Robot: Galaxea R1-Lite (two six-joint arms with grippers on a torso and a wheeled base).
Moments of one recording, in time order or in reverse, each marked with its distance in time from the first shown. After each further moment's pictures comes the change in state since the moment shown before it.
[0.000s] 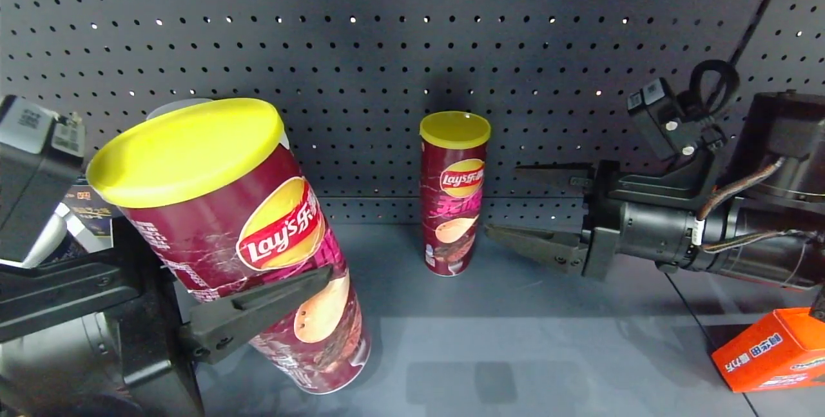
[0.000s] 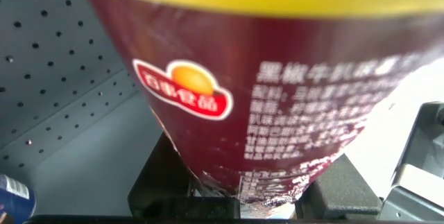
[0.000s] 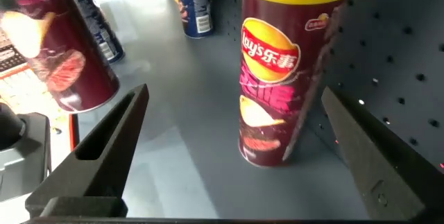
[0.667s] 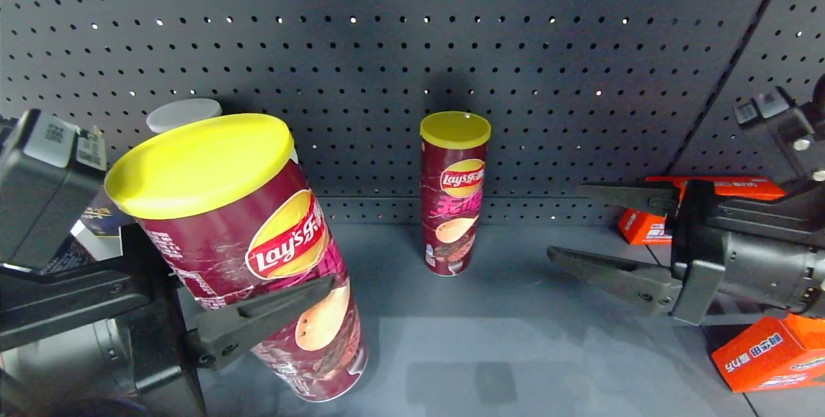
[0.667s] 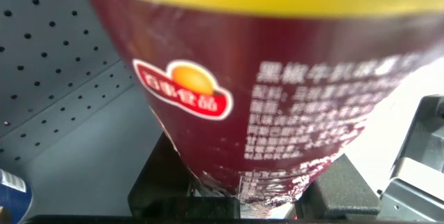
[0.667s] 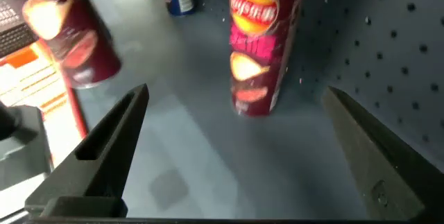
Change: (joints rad) left arm 0.000 0.003 0.002 0.029 0.001 0.001; right arm -0.001 -0.218 0.131 0.125 -0.134 0.001
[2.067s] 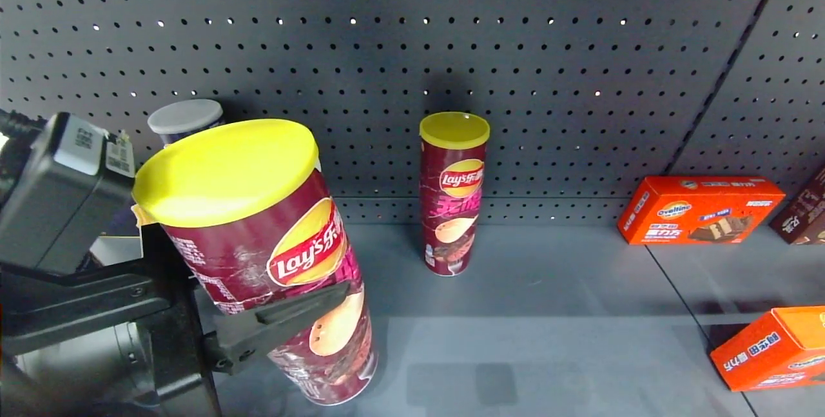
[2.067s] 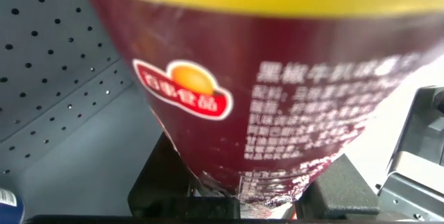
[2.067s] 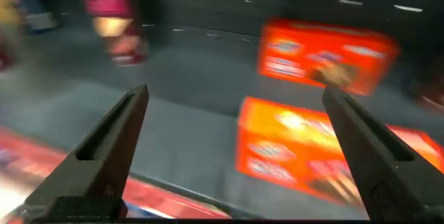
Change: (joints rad) left arm -0.025 0.024 -0.015 0.004 -0.006 0.020; right arm -0.366 -0.899 0.235 0.546 -0.240 0.112
